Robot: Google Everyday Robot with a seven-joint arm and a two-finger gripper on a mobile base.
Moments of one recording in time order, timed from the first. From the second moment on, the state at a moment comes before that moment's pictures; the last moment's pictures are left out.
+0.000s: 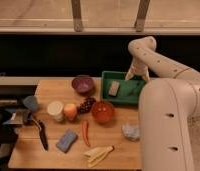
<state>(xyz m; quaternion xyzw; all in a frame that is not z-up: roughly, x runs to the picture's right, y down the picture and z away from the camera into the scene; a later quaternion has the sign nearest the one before) 0.264 -0.051 0.877 -0.13 0.27 0.76 0.58</state>
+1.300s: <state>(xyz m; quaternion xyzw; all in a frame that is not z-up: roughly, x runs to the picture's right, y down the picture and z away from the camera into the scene) 0.173 0.024 0.813 -0.28 0.28 0.68 0.62</state>
